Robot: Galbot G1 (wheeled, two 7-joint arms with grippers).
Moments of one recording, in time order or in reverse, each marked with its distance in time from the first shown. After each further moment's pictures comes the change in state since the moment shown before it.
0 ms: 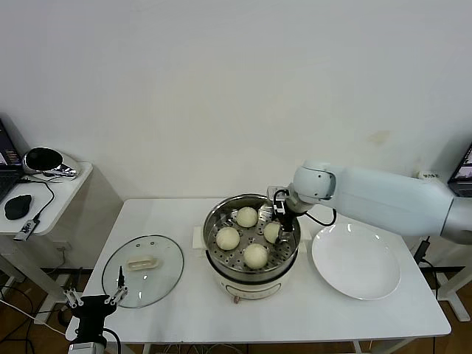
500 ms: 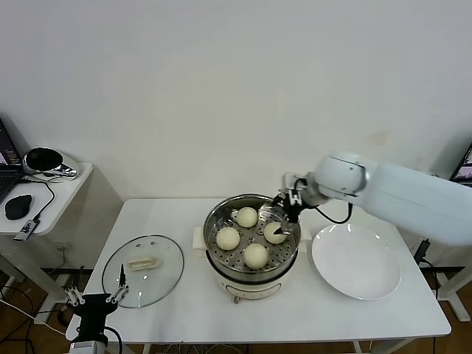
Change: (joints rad) left arm -0.009 0.002 0.011 0.000 -0.002 -0.001 0.000; right arm -0.087 -0.227 0.212 0.212 0.079 0.058 0.177
